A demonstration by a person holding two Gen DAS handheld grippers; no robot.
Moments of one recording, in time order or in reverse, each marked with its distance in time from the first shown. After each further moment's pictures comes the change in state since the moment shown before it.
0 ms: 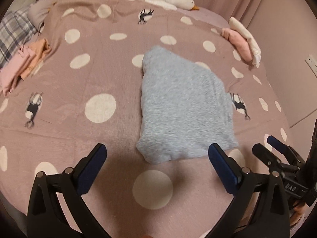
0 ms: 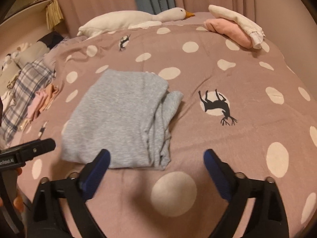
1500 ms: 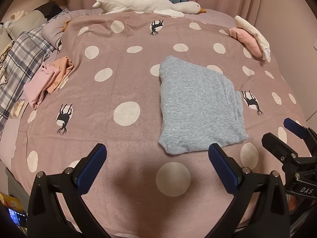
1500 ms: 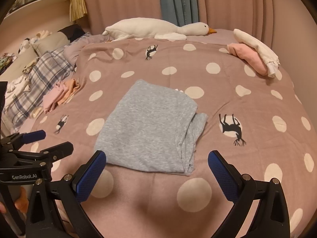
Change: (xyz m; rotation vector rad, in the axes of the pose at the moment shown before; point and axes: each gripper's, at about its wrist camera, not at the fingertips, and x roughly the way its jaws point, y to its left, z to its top) left arm -0.037 -0.010 -0.011 0.063 -0.037 0.184; right arm -0.030 0.048 0.009 -0.110 -0.053 0.022
